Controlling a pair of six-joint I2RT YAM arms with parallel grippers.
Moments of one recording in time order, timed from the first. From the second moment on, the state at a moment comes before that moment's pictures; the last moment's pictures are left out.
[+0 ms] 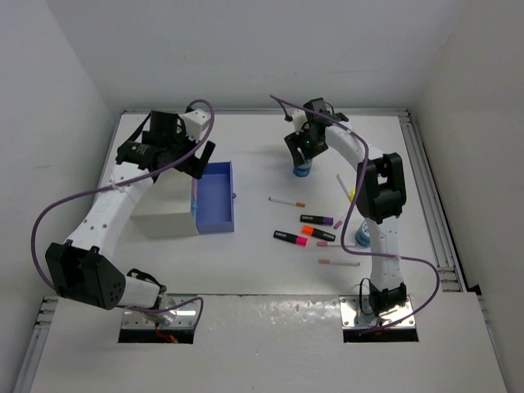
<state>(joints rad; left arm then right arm) -0.22 1.36 1.36 -0.71 0.07 0.28 0.29 2.26 1.89 -0.71 -0.14 -0.27</state>
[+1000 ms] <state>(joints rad) -0.03 1.29 1.26 -0.64 0.16 0.13 0.57 2.11 1.93 -0.64 -0.61 -0.66</state>
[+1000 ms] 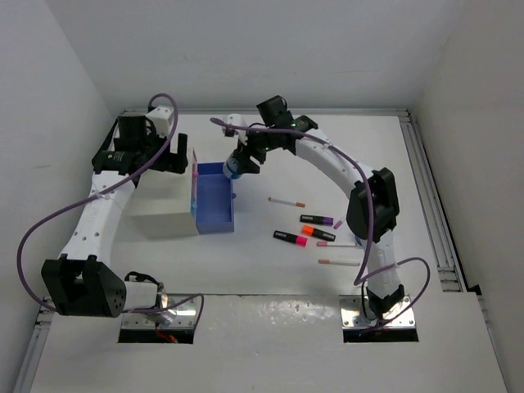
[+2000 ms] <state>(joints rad) 0.09 1.27 1.22 -0.61 0.26 0.04 0.72 2.30 1.95 -0.40 -0.49 -0.72</state>
